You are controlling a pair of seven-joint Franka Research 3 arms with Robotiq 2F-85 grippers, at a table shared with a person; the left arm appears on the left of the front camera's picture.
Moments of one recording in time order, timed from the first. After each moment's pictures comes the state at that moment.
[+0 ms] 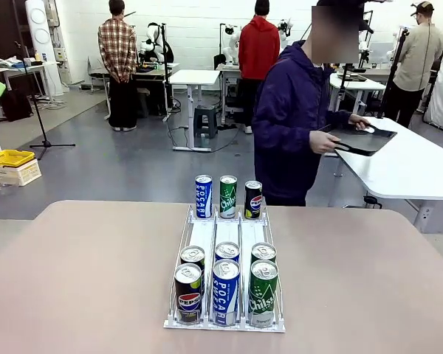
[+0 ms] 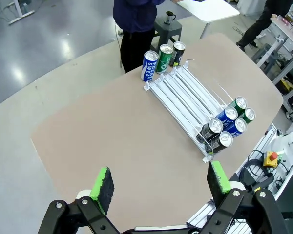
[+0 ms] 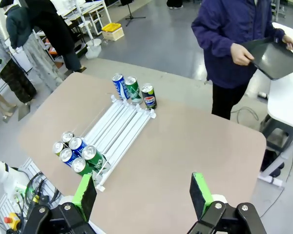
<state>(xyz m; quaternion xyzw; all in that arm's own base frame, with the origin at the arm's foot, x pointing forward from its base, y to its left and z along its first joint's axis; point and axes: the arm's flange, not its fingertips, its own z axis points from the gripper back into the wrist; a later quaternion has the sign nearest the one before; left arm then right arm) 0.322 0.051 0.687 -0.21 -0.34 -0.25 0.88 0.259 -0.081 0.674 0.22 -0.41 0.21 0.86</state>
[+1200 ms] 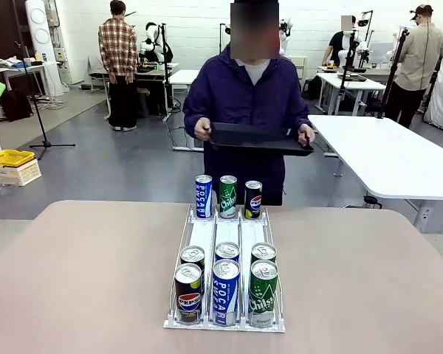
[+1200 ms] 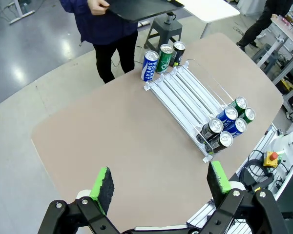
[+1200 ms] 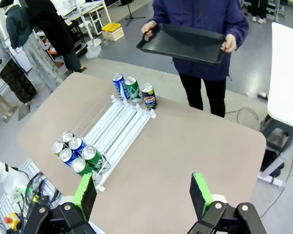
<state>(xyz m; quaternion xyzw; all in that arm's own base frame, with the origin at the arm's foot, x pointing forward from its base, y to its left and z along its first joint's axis) 0.322 0.051 0.687 -0.21 -0.34 -0.25 0.88 0.259 -0.081 0.674 0.22 -0.41 0.21 0.86</state>
